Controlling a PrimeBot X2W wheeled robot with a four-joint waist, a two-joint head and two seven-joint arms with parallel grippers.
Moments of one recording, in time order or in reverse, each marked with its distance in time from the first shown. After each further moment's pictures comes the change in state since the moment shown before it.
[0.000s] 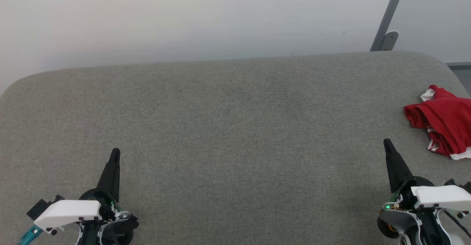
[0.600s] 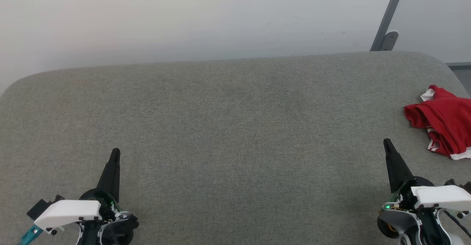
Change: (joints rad) left arm 0.000 0.000 0.000 0.000 0.000 0.000 0.000; right arm 0.000 0.000 0.000 0.000 0.000 0.000 0.000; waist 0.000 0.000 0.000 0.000
